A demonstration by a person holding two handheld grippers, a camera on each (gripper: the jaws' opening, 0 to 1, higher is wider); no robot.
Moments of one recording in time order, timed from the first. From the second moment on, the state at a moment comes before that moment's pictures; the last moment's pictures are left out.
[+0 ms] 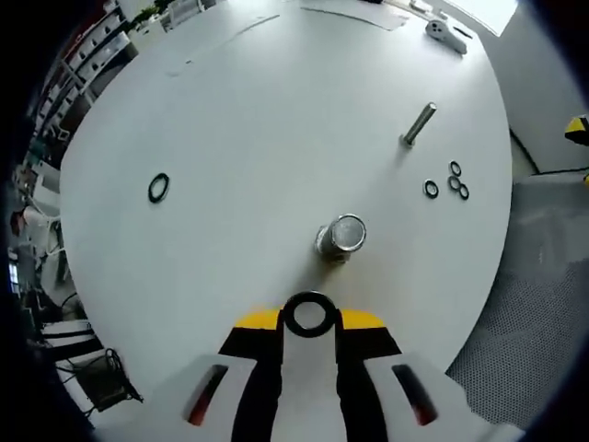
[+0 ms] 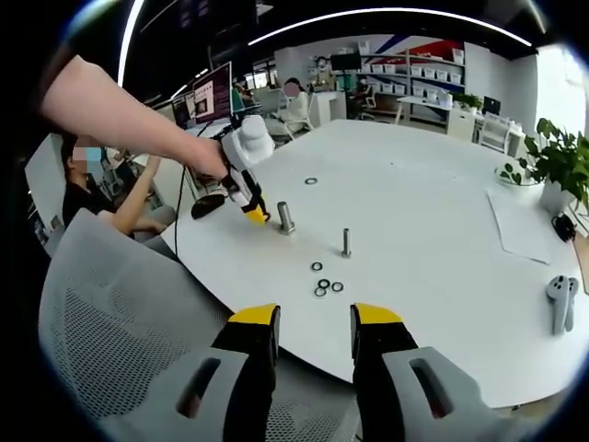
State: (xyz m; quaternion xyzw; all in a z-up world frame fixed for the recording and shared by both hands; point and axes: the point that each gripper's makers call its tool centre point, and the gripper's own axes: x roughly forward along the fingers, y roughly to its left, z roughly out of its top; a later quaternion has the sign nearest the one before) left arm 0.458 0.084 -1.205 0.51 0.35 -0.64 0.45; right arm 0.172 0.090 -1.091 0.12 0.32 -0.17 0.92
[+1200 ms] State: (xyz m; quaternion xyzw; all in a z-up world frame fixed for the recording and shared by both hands) left arm 0.411 0.052 -1.171 0.55 0.29 -0.68 0.38; right arm 0.172 0.089 -1.091 0.12 0.32 -0.17 0.92
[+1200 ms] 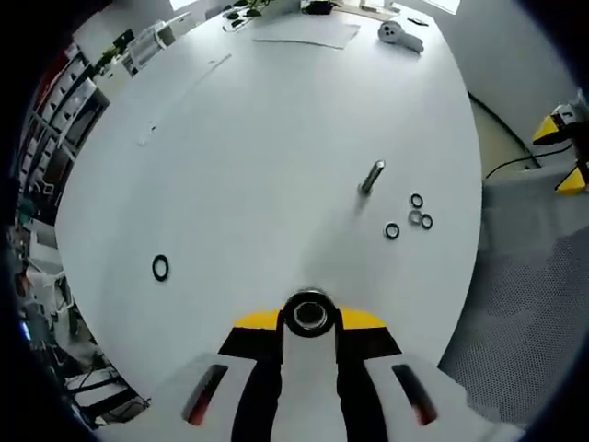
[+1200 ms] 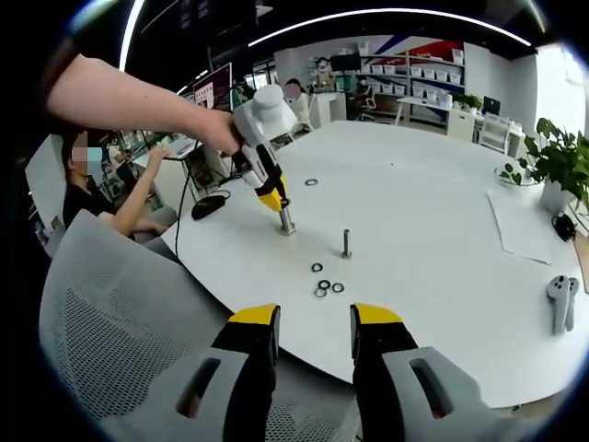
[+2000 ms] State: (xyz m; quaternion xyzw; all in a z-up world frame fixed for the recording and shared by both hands) left arm 0.417 0.045 -1.217 0.58 0.30 -0.66 0.37; right arm 0.170 0.089 -1.092 0.12 0.33 -0.18 0.92
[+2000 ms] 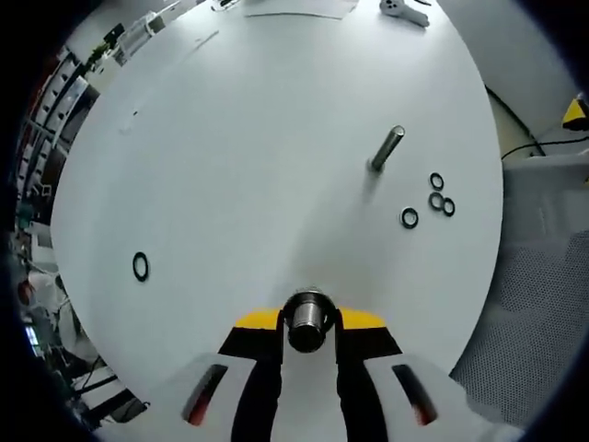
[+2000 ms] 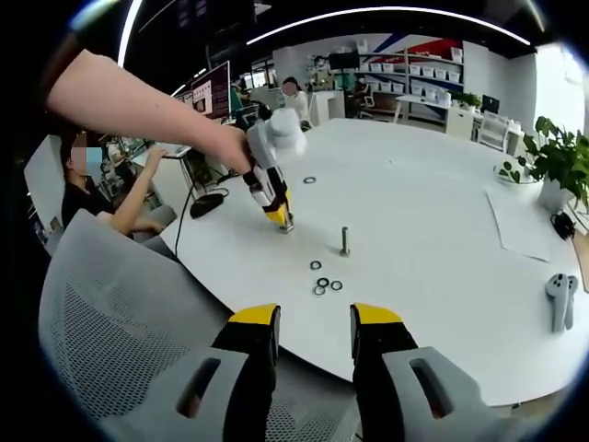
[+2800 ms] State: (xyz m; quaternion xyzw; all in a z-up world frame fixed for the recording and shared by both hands) left arm 0.418 0.047 -1.230 0.57 0.31 -0.66 0.37; right arm 0.170 0.092 -1.094 0.13 0.33 -0.17 0.92
